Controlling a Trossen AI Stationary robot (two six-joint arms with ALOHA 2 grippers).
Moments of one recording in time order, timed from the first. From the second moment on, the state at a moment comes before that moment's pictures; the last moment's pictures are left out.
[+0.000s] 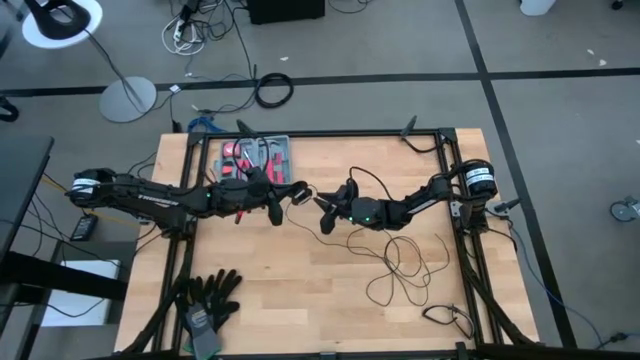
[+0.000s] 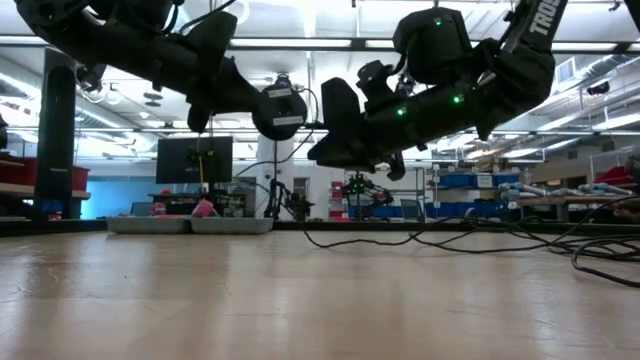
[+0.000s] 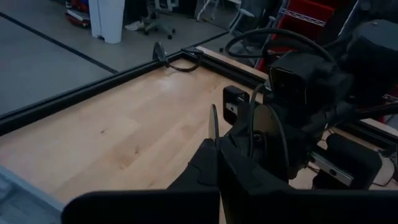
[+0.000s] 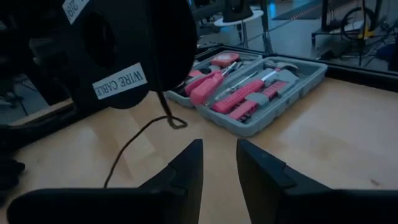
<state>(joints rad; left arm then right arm) 0.05 1.15 0.46 0.46 -0.35 -0.37 0.05 1.90 0.77 0.91 0.55 0.38</state>
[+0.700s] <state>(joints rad) 0.05 1.15 0.46 0.50 -0.34 -0.35 0.06 1.90 0.77 1.03 0.51 0.22</state>
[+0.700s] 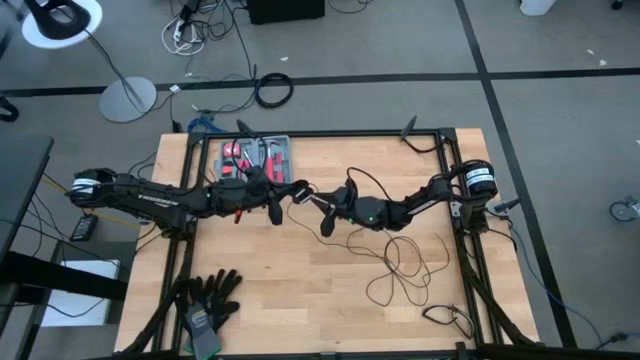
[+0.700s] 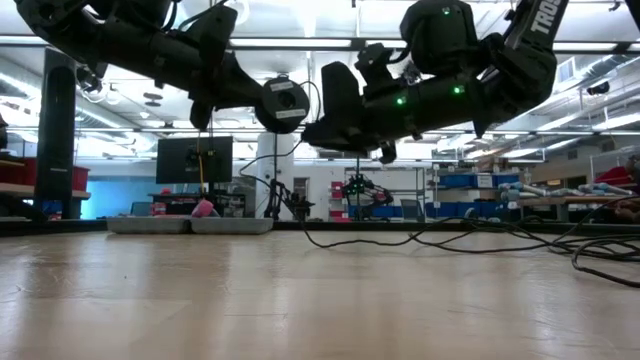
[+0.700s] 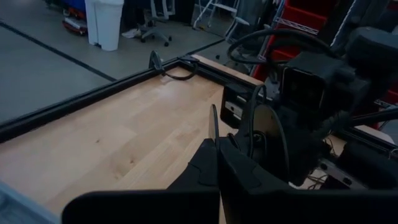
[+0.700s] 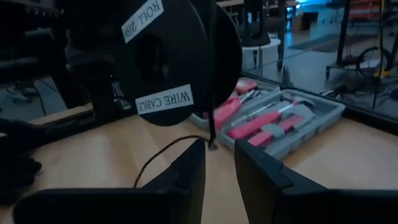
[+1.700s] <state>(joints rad) 0.05 1.15 0.46 0.55 -0.47 -0.35 0.07 1.90 1.08 0.46 0.32 0.31</state>
